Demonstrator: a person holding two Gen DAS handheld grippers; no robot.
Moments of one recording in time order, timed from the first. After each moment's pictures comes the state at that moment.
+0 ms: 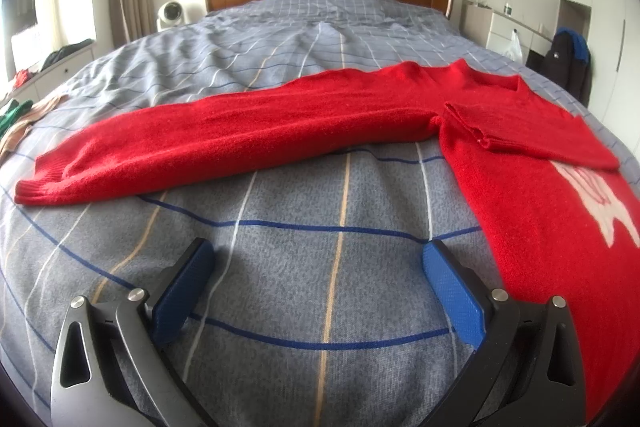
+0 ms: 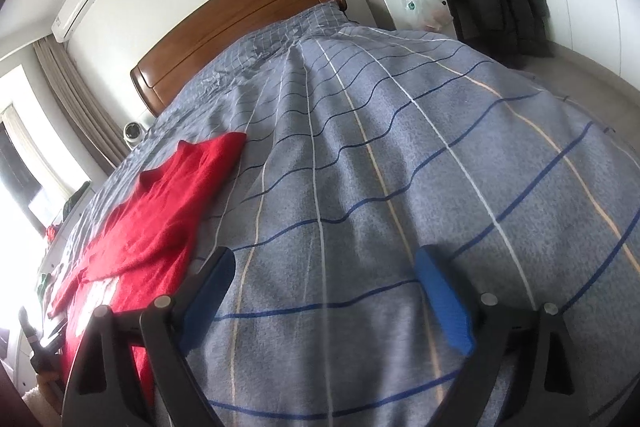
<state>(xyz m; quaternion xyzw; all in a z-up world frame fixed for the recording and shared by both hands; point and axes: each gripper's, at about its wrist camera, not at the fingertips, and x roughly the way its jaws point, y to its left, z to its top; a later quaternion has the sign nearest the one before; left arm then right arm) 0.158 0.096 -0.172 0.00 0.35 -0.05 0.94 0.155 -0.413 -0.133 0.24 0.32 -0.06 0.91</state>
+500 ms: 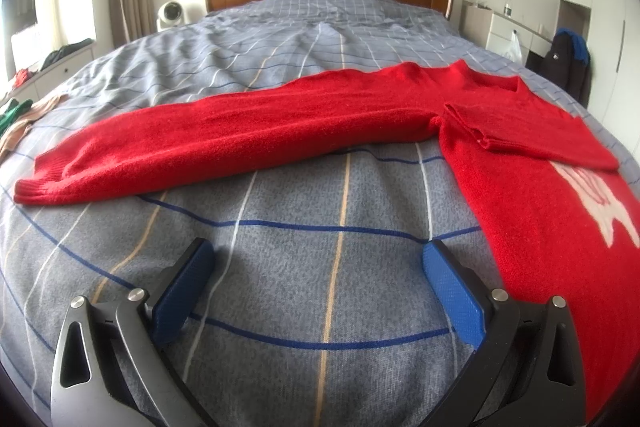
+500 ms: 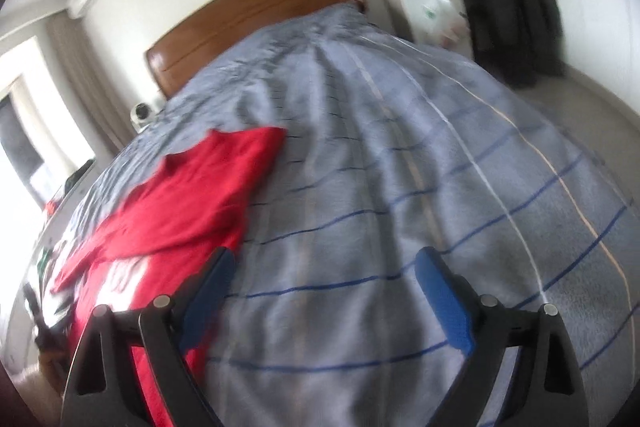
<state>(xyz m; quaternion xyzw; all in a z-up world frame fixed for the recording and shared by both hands) 0.157 0.096 -0.173 0.00 0.35 -0.05 0.94 0.134 -0.367 -0.094 0.18 0.32 -0.03 0.93</state>
